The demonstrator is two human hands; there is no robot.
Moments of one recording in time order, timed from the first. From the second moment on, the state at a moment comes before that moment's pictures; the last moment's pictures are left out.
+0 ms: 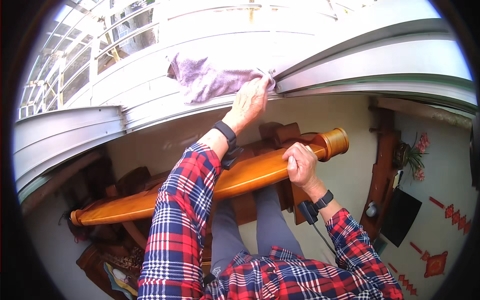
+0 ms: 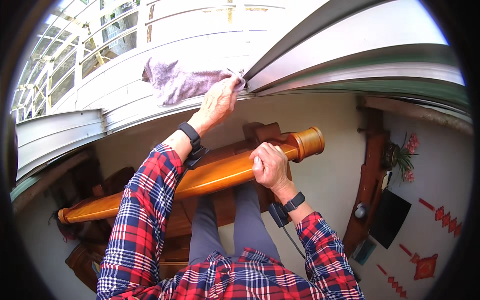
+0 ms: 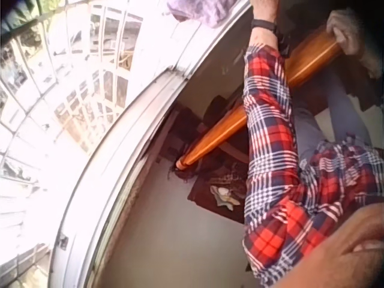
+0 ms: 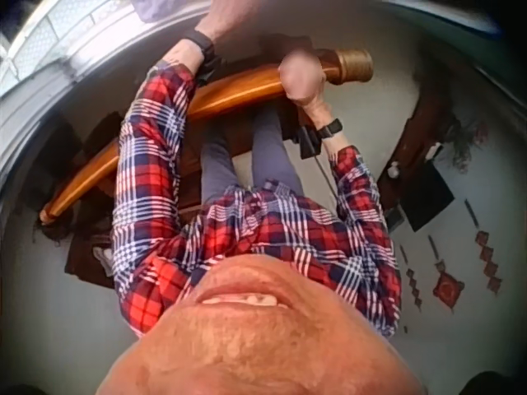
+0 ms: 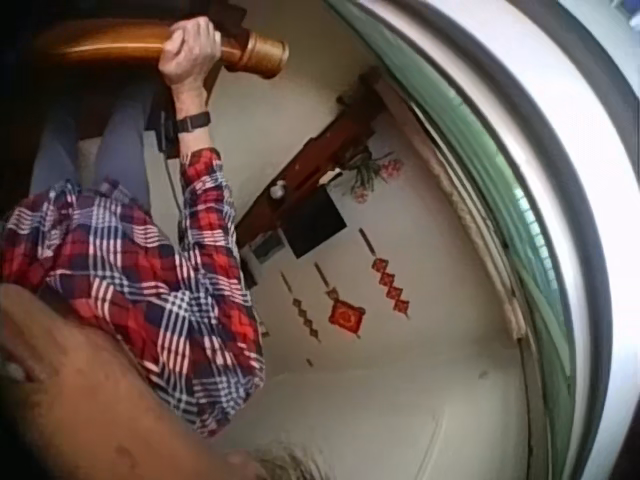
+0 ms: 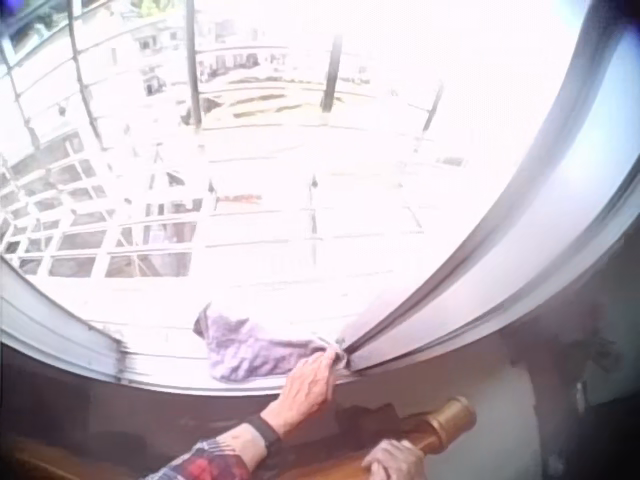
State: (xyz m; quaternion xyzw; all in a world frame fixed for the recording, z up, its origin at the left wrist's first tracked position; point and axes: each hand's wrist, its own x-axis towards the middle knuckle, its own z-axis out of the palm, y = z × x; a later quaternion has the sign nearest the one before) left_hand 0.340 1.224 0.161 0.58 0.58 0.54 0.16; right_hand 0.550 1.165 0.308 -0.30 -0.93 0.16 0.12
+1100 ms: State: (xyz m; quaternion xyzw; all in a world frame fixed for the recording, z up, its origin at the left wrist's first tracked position) left_hand 0.331 1.243 0.184 0.57 0.63 0.50 0.15; right_hand 0.563 1.208 0.324 -0.30 -0.93 0.18 0.14
